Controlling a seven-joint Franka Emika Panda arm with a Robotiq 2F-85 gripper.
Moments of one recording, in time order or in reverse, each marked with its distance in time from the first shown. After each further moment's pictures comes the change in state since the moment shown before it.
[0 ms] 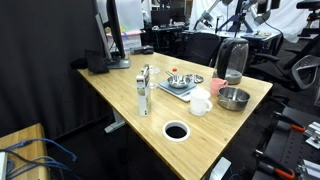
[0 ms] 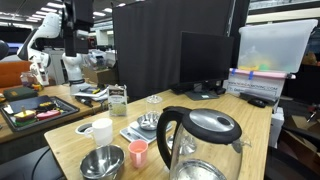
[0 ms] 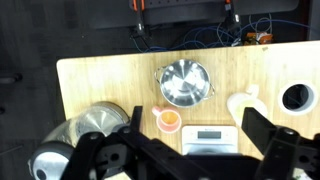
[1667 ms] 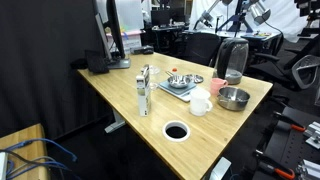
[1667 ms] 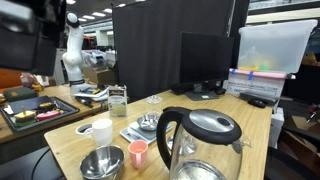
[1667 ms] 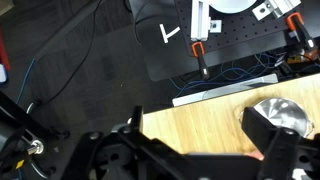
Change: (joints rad) arm -0.237 -0.076 -0.150 -0.066 -0.206 -0.131 -0.117
